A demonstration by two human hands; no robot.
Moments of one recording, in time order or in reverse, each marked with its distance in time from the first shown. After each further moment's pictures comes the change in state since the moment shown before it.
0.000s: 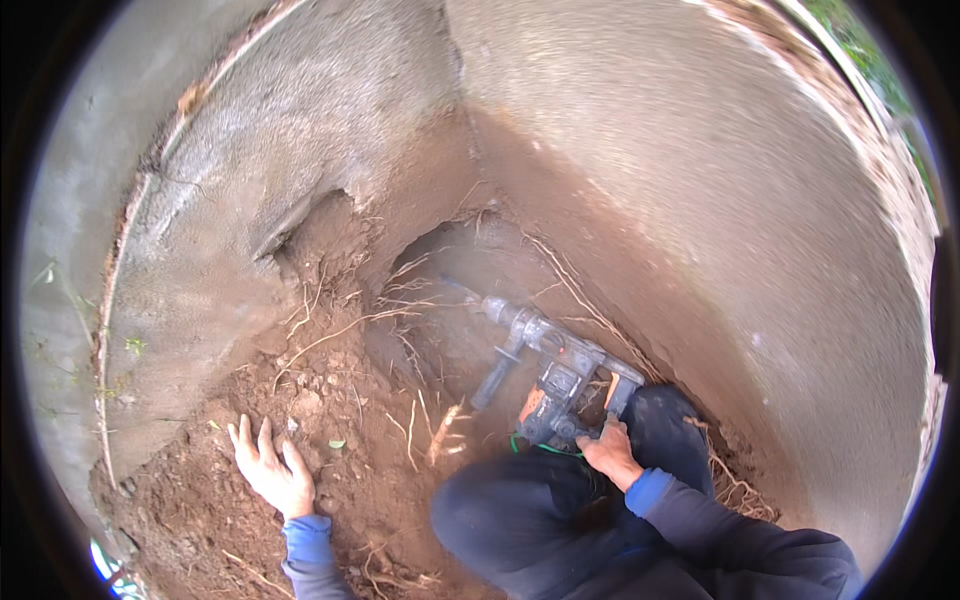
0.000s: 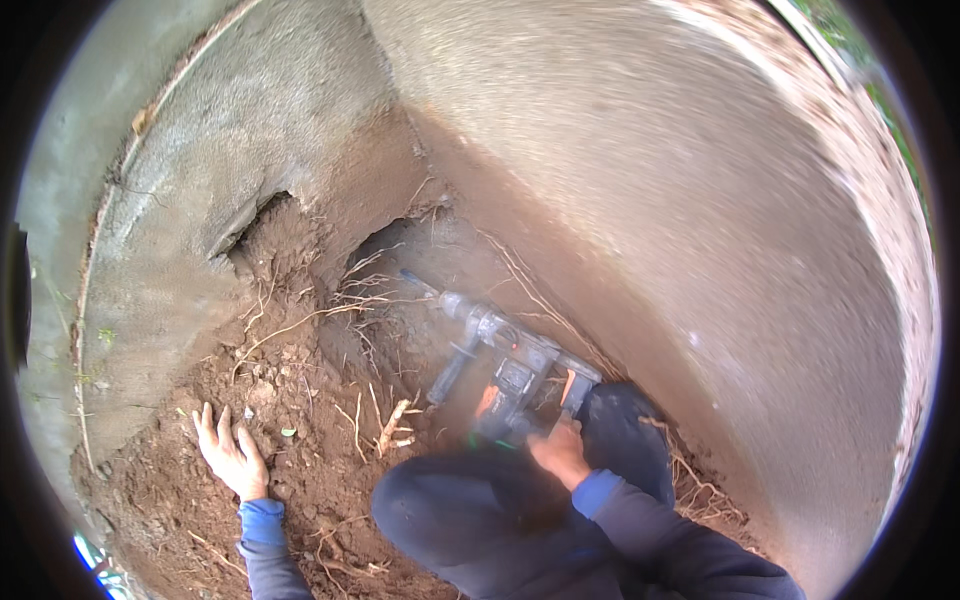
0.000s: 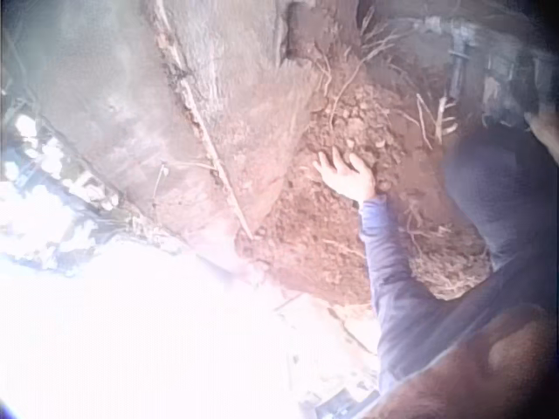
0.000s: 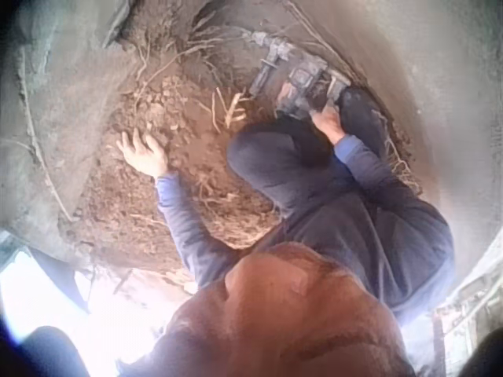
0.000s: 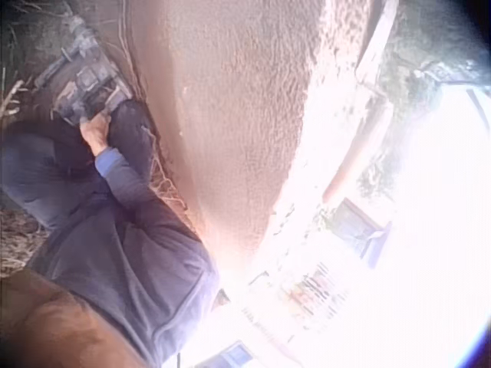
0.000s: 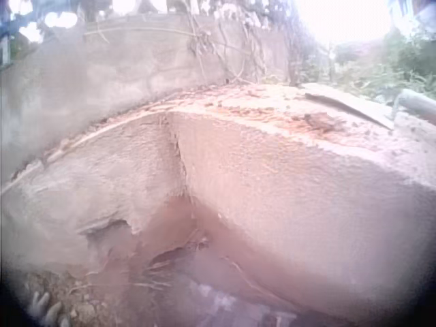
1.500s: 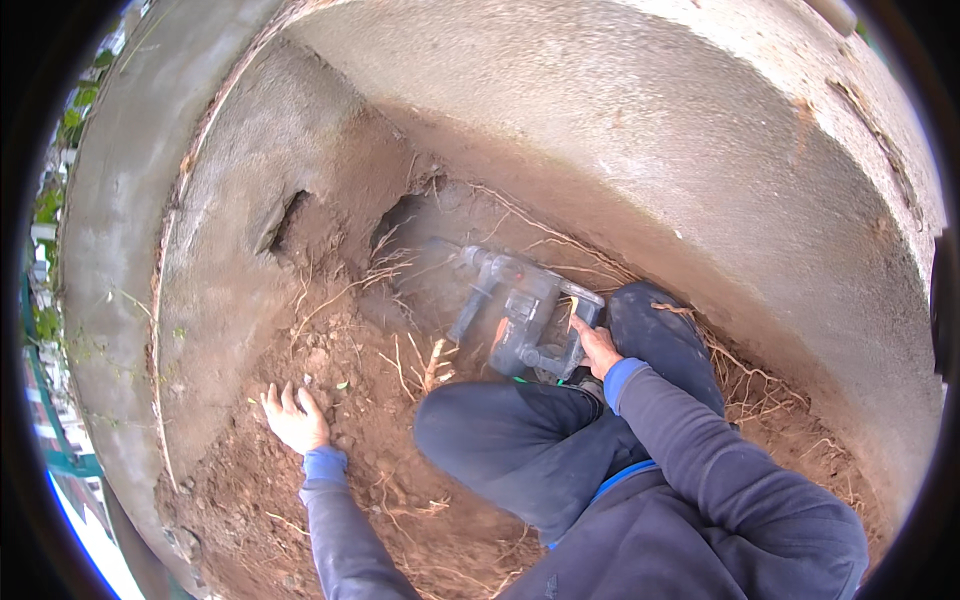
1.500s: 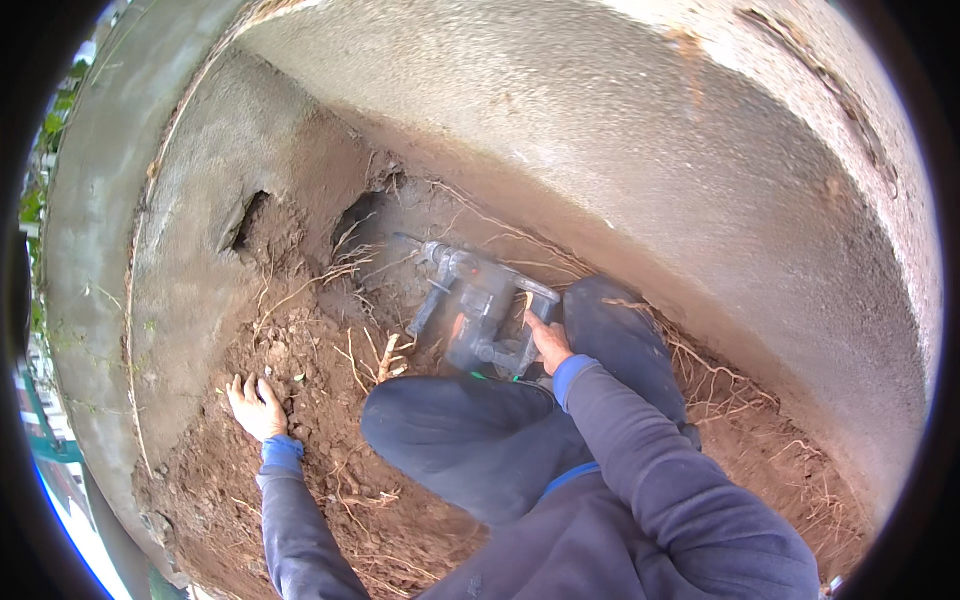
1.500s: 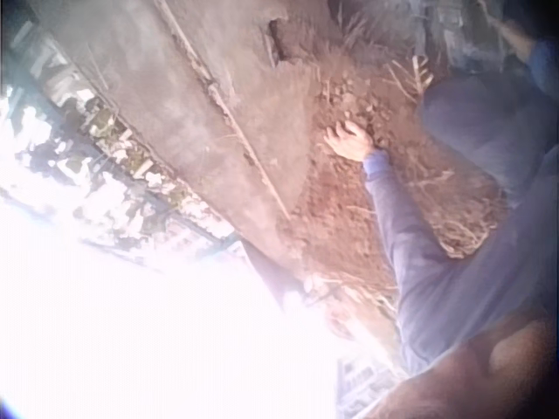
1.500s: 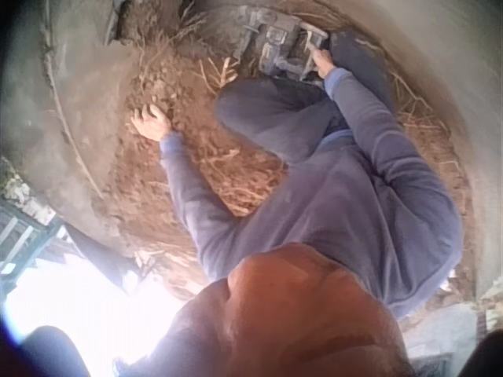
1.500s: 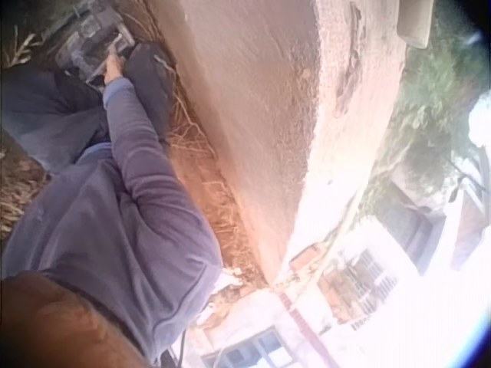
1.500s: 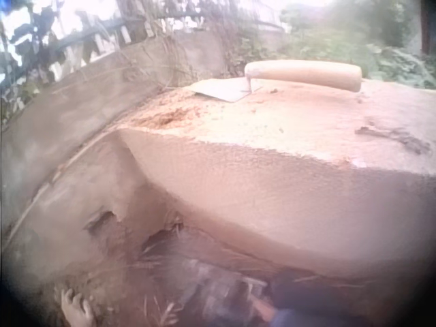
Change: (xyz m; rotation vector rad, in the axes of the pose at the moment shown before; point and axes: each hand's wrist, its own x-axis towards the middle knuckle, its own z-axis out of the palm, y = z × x) left_hand 0.003 -0.007 0.010 0.049 0.080 0.021; right_hand 0.047 0.040 0.029 1.193 -0.279 0.230
